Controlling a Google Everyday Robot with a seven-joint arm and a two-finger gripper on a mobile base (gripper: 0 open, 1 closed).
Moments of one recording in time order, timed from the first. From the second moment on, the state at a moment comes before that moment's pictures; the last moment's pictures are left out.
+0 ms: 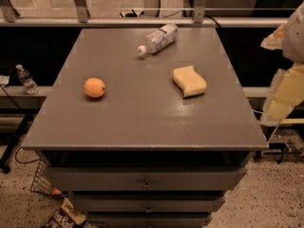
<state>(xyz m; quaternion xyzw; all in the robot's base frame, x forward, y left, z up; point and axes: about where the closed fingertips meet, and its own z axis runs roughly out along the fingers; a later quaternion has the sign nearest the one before) 0.438 -0.215 0.982 -0.60 0.78 -0.04 0.17</state>
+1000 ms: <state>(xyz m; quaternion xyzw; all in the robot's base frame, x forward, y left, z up) 0.482 -0.220 0.937 -0.55 0.81 0.02 0.21</state>
